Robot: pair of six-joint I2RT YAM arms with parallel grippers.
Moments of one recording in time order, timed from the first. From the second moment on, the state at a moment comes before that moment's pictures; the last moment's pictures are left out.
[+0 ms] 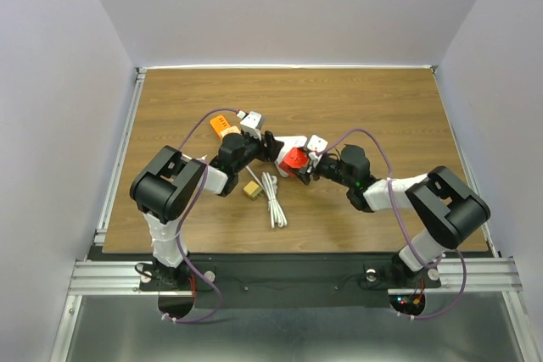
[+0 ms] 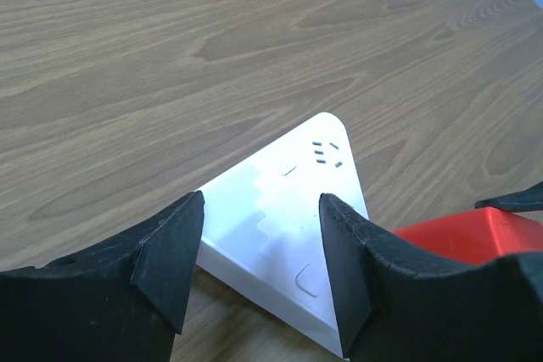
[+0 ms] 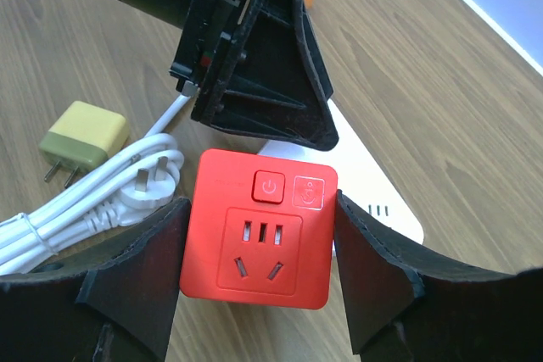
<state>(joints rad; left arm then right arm) -0.52 1.84 0.66 1.02 0.17 -0.28 0.60 1.58 0.51 0.96 -0.44 -0.29</state>
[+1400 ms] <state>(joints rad) -0.48 1.89 0.69 1.08 0.19 -0.30 0.52 1.75 0.71 0.89 -0.53 -0.25</state>
